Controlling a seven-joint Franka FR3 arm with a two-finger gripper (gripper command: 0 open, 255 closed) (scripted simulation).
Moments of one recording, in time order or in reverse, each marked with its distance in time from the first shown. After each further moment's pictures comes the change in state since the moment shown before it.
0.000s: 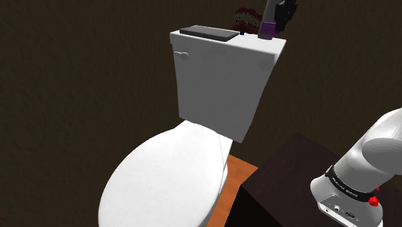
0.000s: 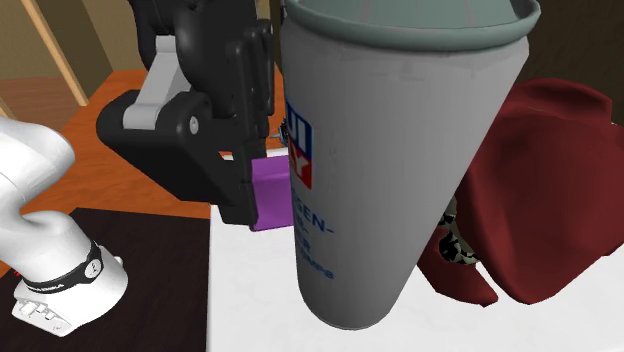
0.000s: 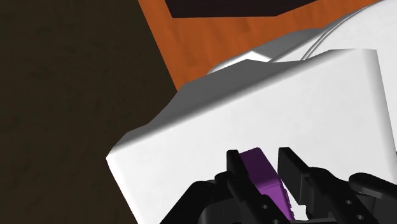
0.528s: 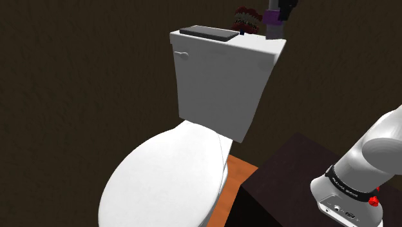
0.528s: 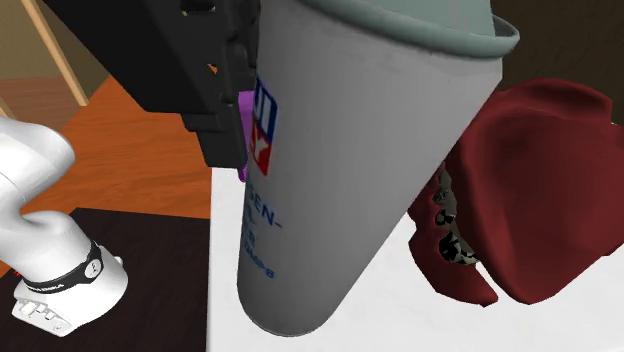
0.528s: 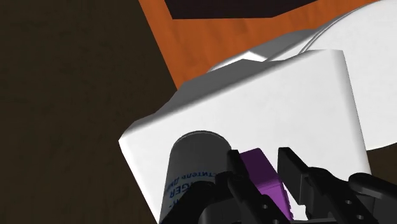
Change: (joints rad) arm 0.000 0.049 -0.003 0.173 0.009 -0.126 -0.004
